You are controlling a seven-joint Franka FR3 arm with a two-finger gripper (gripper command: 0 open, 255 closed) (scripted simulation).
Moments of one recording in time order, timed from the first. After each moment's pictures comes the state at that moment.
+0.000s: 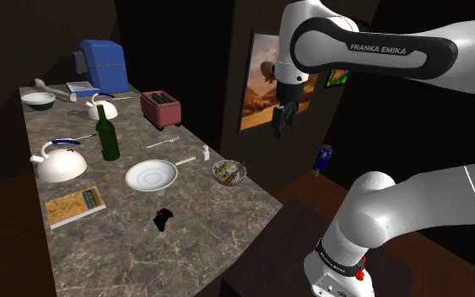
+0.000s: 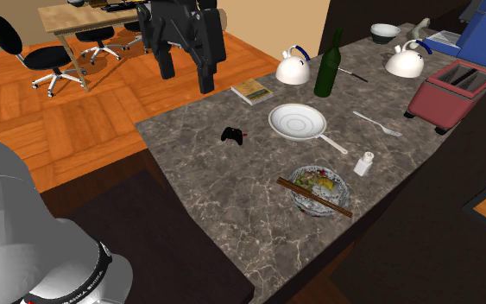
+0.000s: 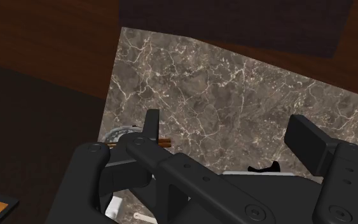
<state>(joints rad) -0.02 -0.77 -0.01 -2.39 -0.12 1.55 -0.11</state>
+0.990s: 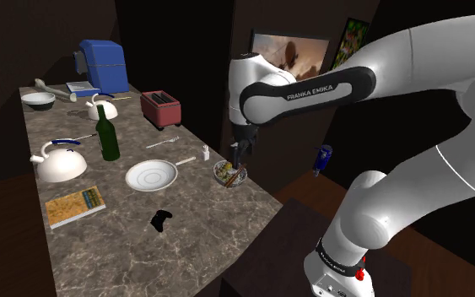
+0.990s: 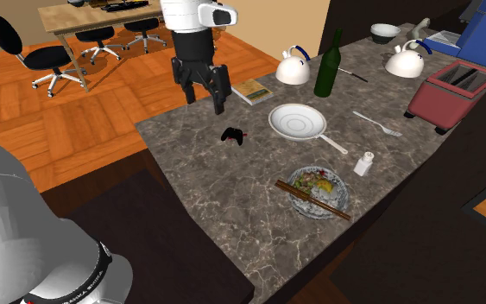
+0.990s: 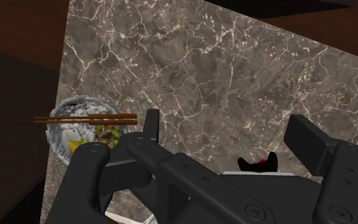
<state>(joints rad) 0.03 -0.48 0.13 -2.51 -0.07 1.97 0.08</state>
